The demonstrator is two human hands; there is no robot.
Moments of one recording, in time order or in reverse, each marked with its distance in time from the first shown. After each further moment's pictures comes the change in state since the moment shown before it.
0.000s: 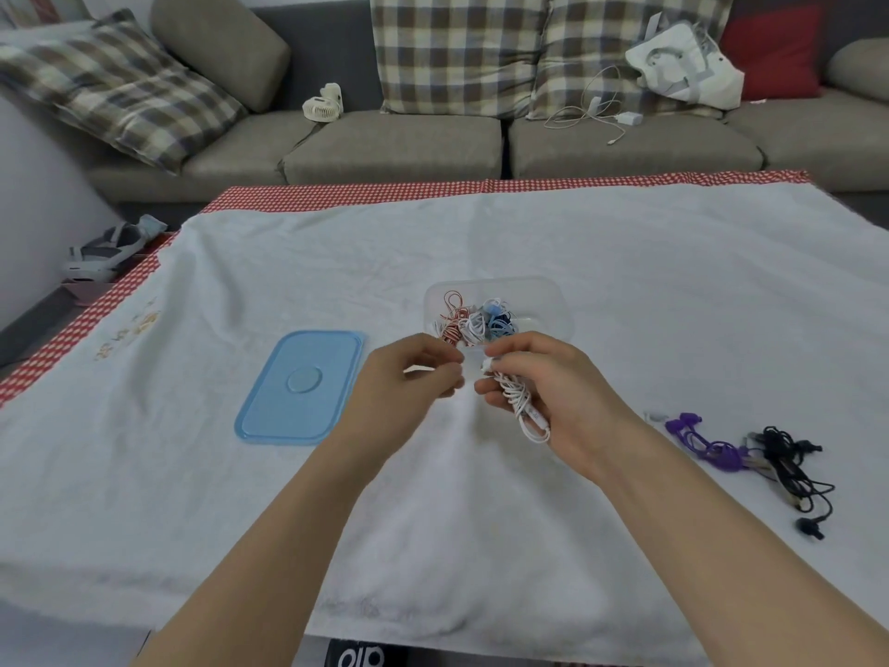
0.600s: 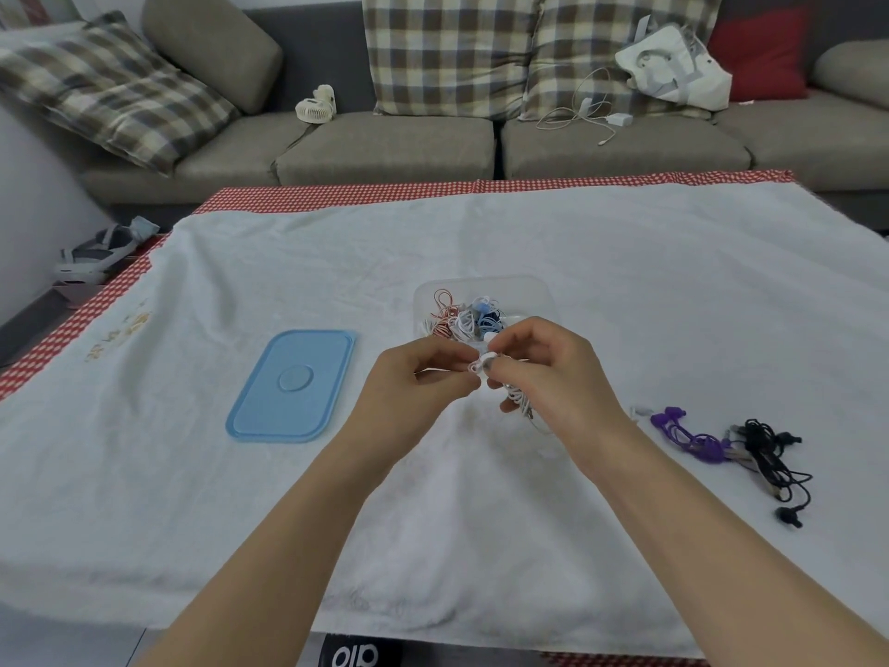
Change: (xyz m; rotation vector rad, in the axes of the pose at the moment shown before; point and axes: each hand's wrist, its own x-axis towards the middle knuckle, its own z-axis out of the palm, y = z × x) left_hand -0.014 0.015 0.014 -0.003 -0.086 -0.042; right_hand -0.013 -0.001 -0.011 -0.320 0.067 -0.268
